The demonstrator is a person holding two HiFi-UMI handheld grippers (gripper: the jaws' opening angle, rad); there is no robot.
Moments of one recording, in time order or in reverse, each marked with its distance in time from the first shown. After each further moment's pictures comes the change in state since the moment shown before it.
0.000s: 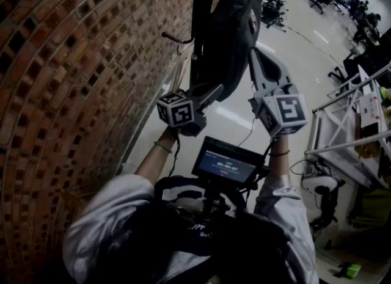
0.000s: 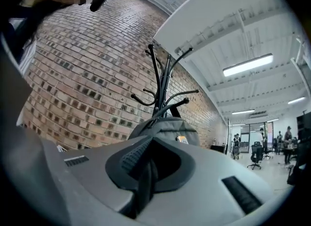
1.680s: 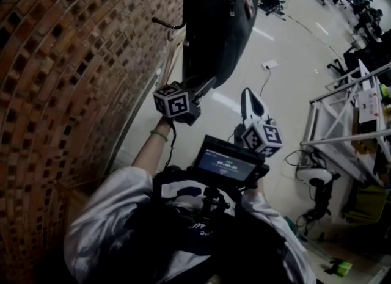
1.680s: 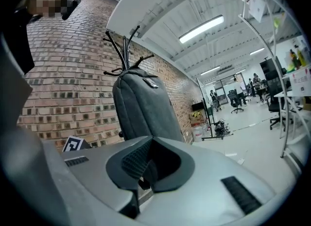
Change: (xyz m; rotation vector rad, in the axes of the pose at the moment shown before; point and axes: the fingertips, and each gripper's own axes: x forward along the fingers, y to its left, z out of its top) left arm 0.011 0.039 -0.037 -0.002 -0.011 0.078; right arm -0.088 -0.013 -0.191 0.466 0.158 -0.207
